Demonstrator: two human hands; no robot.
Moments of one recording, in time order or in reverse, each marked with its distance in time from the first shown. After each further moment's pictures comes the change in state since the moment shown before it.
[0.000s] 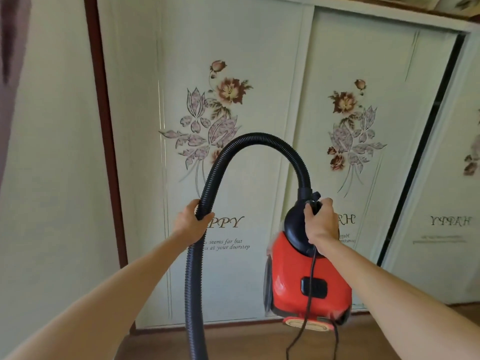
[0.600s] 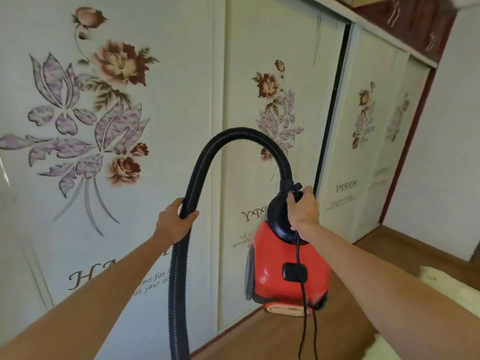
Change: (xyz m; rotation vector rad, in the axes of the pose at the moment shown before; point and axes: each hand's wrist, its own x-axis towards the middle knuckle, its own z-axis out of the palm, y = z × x) left_hand 0.229 0.016 0.161 -0.100 -0.338 0.240; right_hand 0.151 0.035 0.049 -0.085 0.294 0.233
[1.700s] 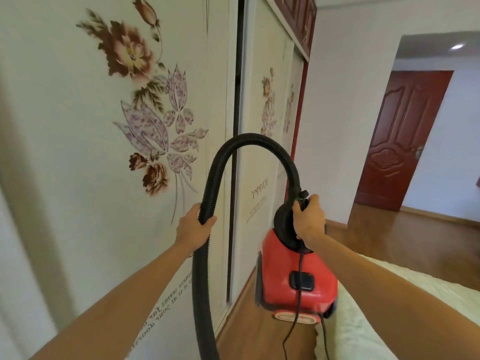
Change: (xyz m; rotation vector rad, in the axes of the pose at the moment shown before) left_hand 0.339 0.137 0.410 -0.227 -0.436 0.316; right_hand 0.372 0.166 -0.010 -0.188 0.417 0.280
